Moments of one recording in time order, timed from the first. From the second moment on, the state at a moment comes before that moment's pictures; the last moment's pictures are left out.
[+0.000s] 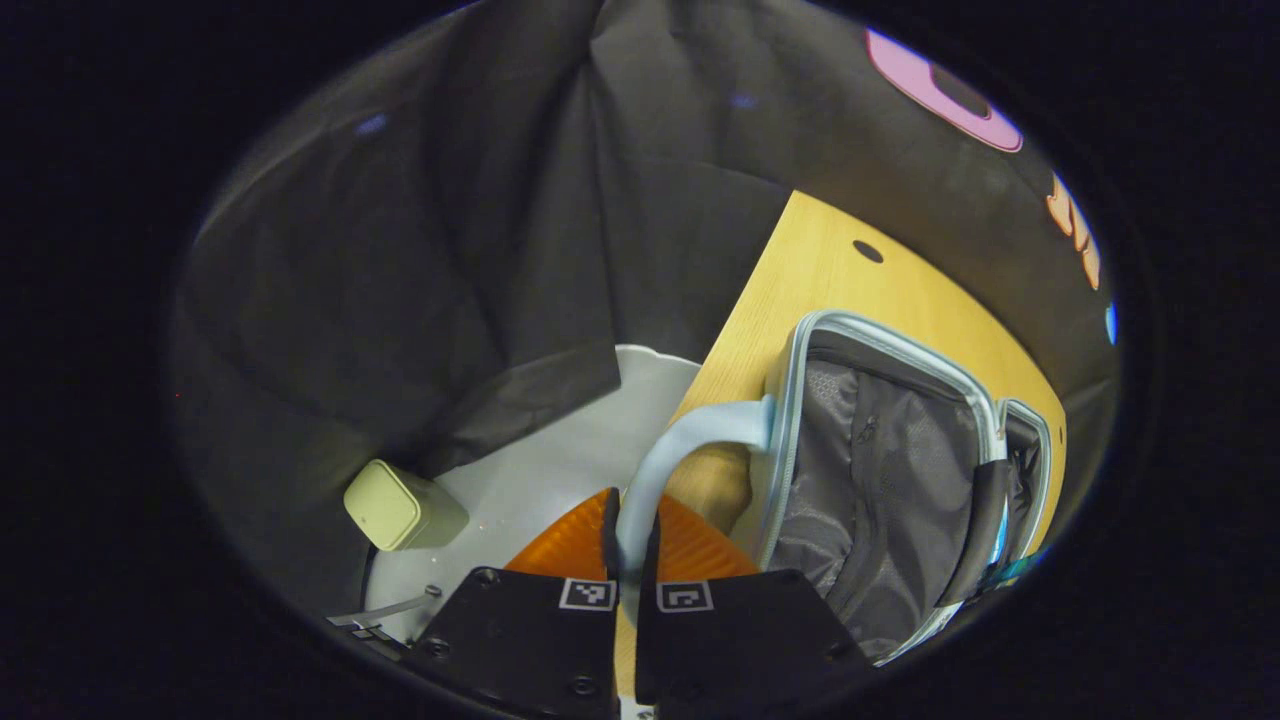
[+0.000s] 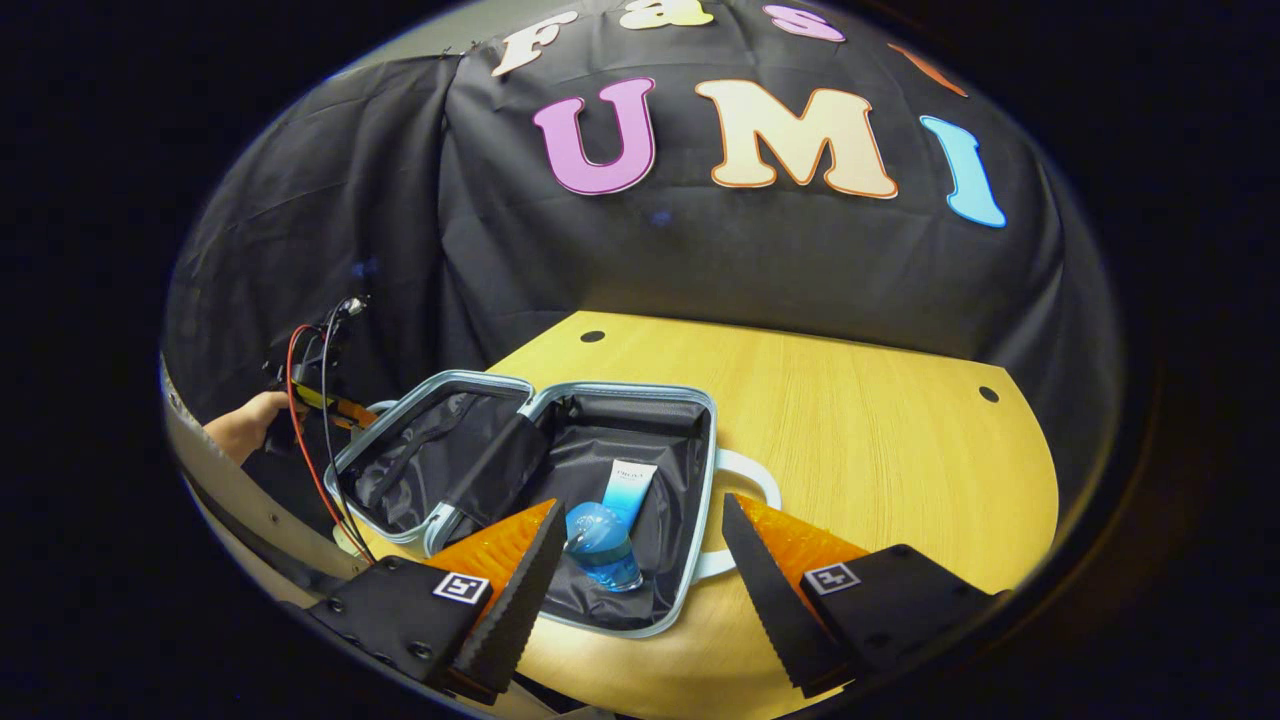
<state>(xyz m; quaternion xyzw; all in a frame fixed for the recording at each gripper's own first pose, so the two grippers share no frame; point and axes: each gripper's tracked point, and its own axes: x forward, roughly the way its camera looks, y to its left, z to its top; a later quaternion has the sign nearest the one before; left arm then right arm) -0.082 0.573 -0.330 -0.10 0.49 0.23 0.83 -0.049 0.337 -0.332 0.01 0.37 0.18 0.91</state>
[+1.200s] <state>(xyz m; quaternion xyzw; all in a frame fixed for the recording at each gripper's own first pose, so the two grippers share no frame) -0.011 0.370 -0.136 -0.03 0.31 0.10 0.94 -0.023 0.258 -0.249 0.06 0.27 0.23 0.93</state>
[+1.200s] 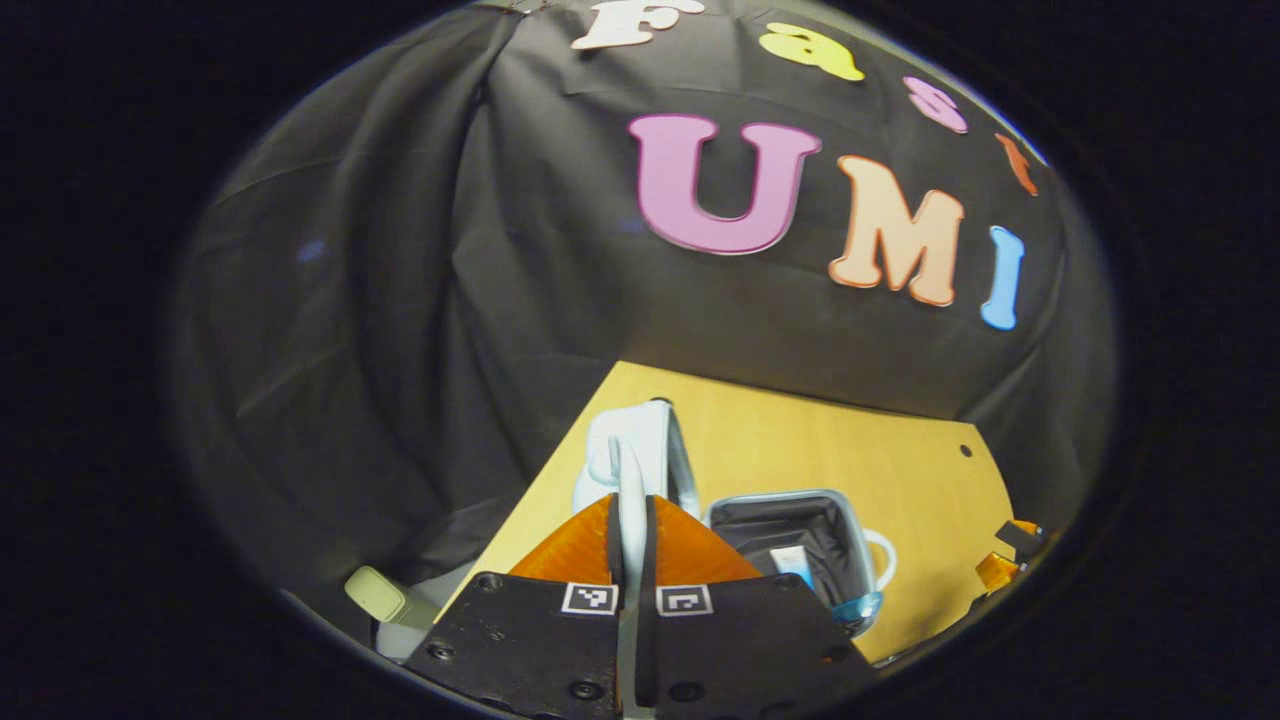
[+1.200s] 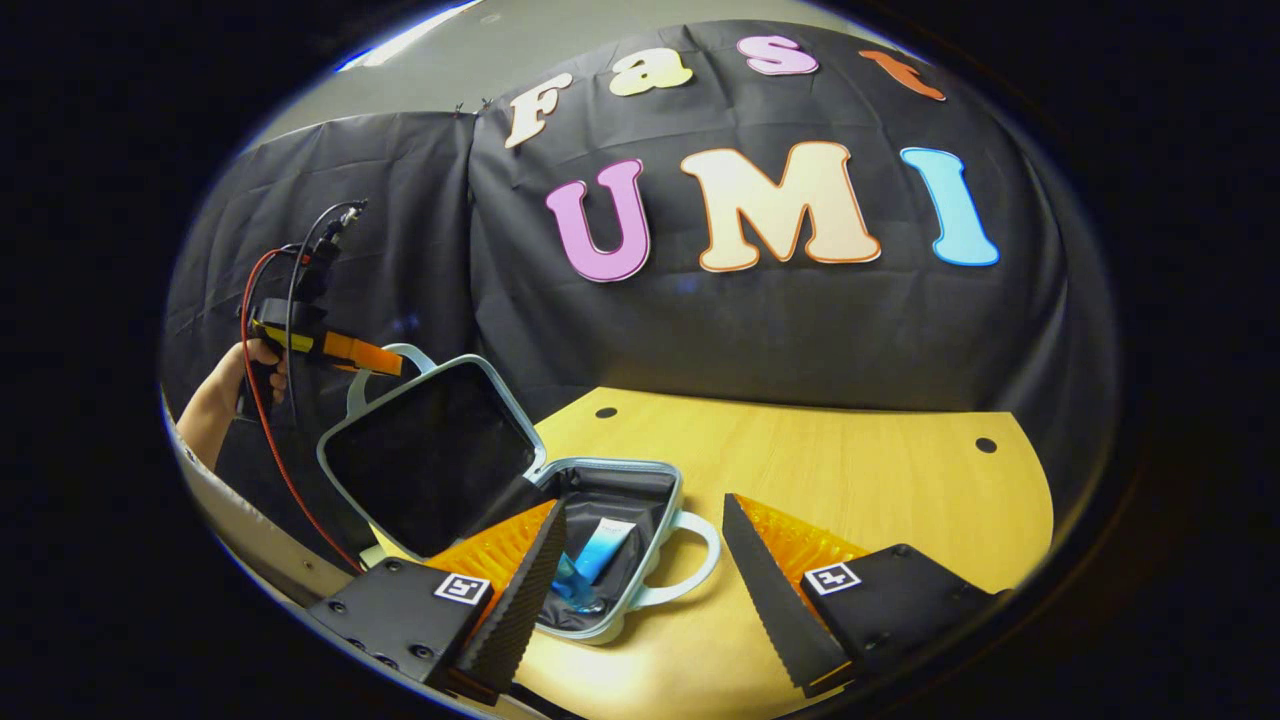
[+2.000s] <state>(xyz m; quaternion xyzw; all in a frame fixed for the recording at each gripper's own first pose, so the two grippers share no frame) 0.034 0.124 -0.208 -0.06 0.38 -0.08 0.92 -0.019 0.132 -0.230 0.05 0.25 0.16 0.95</state>
